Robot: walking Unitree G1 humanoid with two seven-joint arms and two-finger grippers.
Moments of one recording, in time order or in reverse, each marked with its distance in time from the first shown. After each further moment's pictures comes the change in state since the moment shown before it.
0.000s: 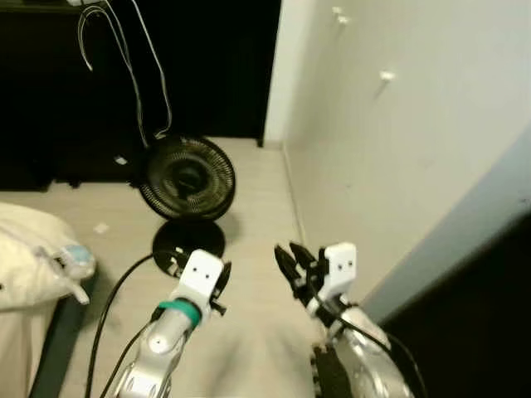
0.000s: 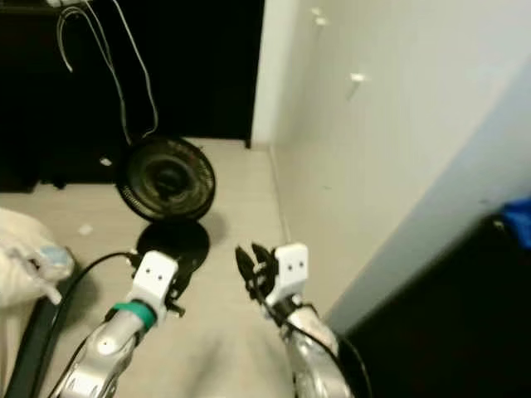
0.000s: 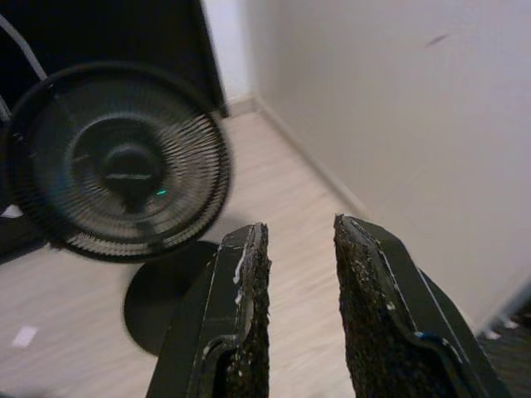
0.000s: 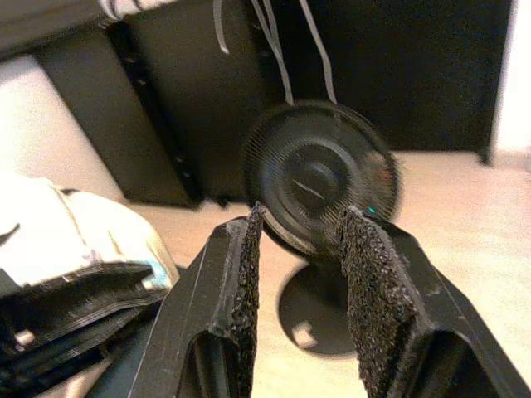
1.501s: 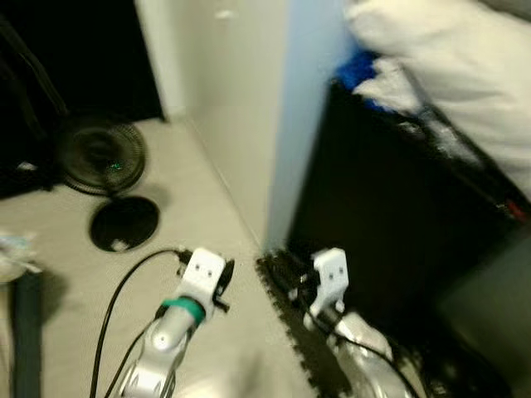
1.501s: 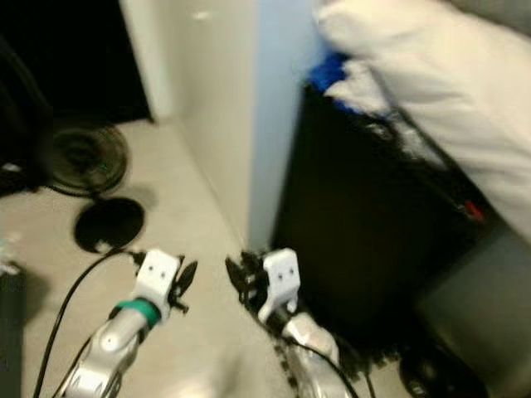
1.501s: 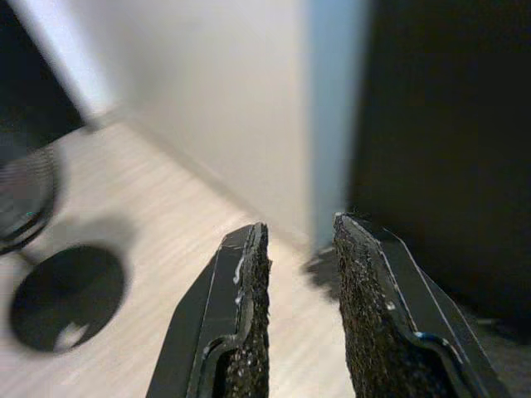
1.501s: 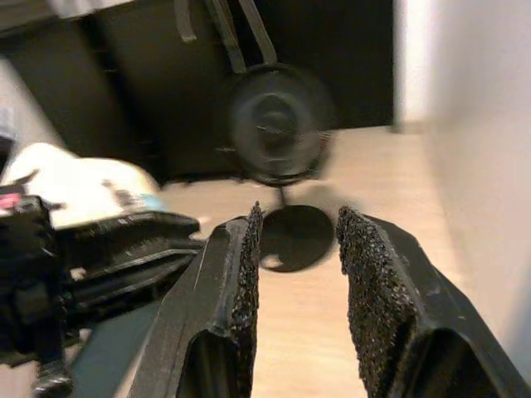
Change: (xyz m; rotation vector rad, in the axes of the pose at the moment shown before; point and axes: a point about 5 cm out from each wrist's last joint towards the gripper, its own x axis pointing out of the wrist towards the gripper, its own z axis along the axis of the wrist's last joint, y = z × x) left arm 0.001 0.001 0.002 -0.011 0.002 -0.001; right arm -0.004 0.013 -0.008 -0.067 0.032 0.112
